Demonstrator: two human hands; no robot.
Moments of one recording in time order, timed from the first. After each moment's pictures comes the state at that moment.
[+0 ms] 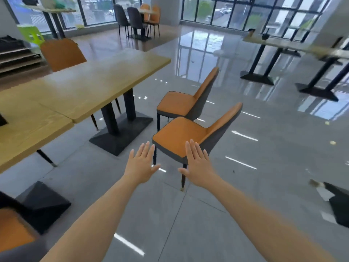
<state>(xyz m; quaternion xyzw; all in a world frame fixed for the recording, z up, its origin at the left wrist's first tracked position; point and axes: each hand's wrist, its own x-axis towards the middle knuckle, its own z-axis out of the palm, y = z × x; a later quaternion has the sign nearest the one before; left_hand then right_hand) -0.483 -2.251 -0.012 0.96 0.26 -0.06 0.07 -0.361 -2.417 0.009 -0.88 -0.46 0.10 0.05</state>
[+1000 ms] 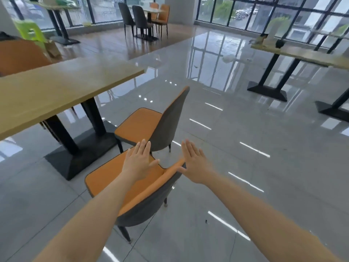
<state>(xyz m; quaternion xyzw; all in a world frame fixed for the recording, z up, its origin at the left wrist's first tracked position) 0.069 -2.278 -0.016 0.93 0.35 -0.03 0.10 0.211 -2.431 0.027 -0.84 -0.53 0.14 0.01</state>
